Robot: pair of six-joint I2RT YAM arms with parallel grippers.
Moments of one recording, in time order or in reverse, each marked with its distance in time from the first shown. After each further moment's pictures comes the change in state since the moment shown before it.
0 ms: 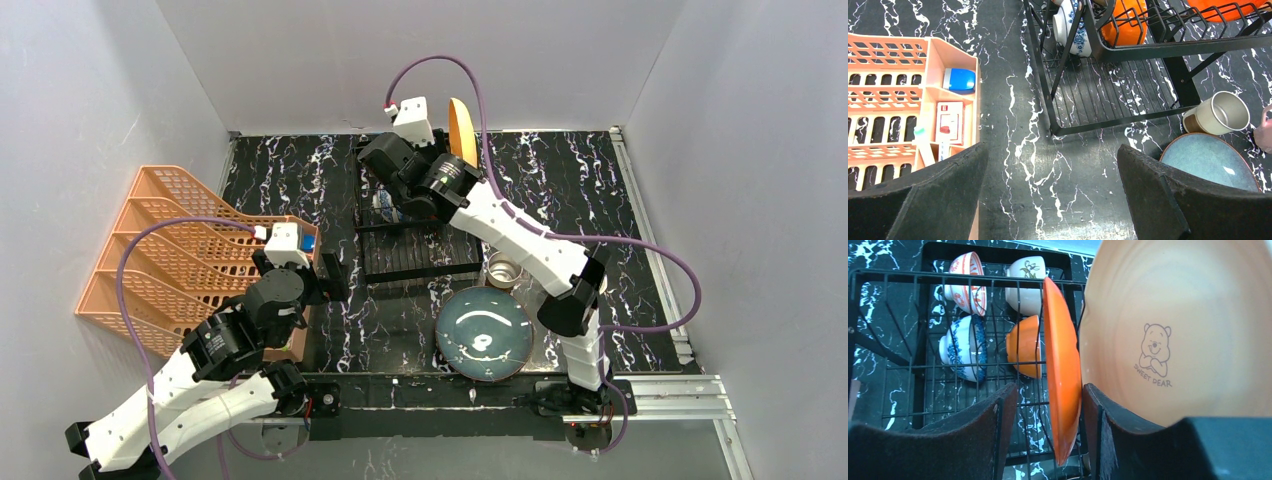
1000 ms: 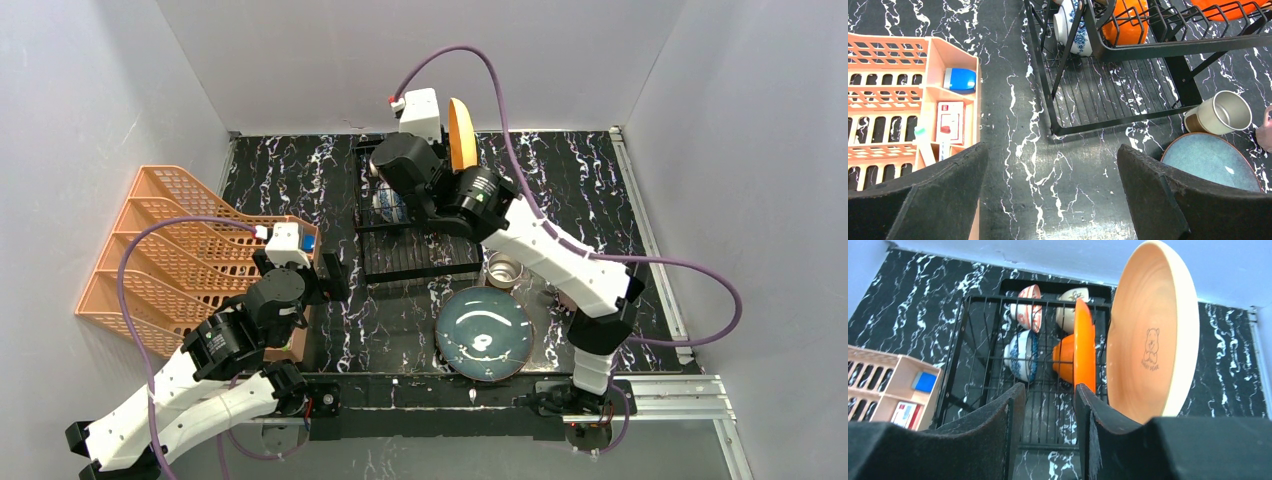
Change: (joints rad) left arm 0.000 0.005 0.000 0.000 -0.002 0.002; right arm 0.100 -0.154 -0.026 0.134 -0.038 -0.061
